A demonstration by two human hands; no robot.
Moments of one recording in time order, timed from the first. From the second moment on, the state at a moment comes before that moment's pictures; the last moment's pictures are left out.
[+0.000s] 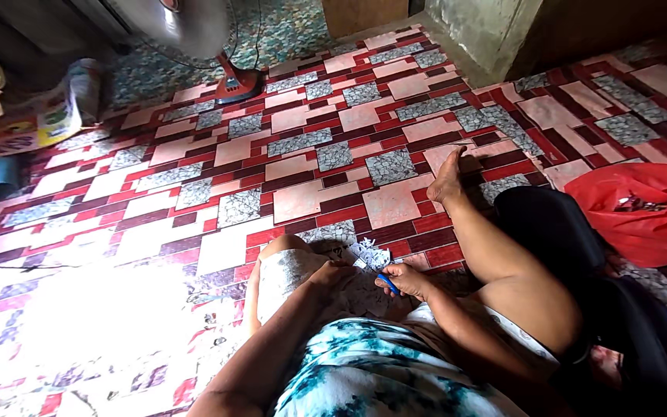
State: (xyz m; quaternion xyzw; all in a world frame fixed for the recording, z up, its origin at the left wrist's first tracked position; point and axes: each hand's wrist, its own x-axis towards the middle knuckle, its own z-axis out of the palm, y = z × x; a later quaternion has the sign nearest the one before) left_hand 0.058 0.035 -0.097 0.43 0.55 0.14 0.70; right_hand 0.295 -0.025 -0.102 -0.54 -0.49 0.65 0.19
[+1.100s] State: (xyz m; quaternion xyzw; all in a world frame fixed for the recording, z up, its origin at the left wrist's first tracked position) left_hand 0.059 0.034 -0.098 0.43 0.55 0.14 0.71; right_hand 0.295 -0.024 -0.102 -0.54 -0.50 0.66 0.17
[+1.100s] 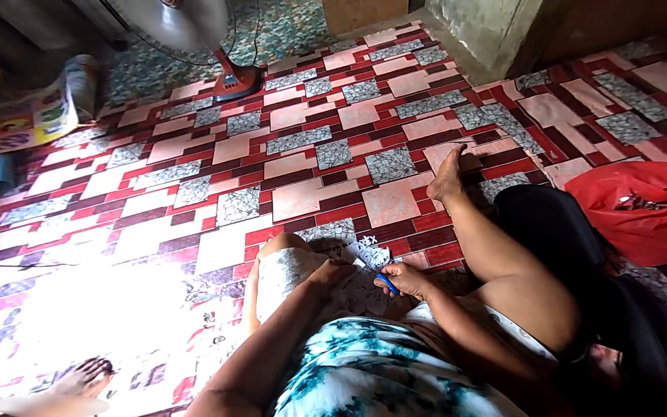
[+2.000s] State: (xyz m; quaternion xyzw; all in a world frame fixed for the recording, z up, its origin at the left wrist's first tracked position) left_hand 0.058 0.034 -0.099 0.43 0.54 0.15 0.71; right_hand 0.295 -0.025 -0.102 -0.53 -0.50 0.67 0.16
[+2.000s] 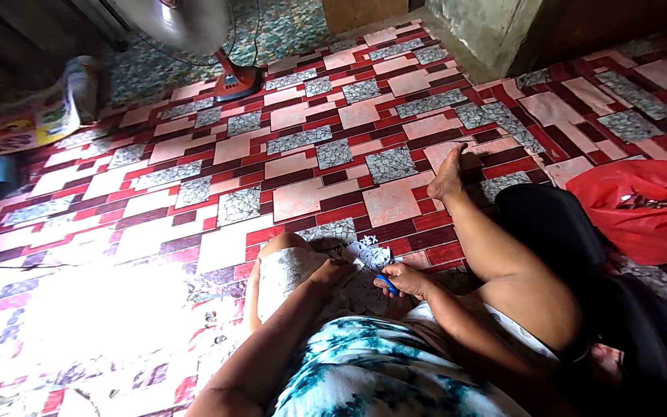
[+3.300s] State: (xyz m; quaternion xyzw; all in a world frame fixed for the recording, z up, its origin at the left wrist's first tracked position) left_hand 0.056 0.036 -0.090 0.42 0.56 0.12 0.71; right_hand 0.301 -0.024 -0.099 -0.55 -0.49 0.64 0.23
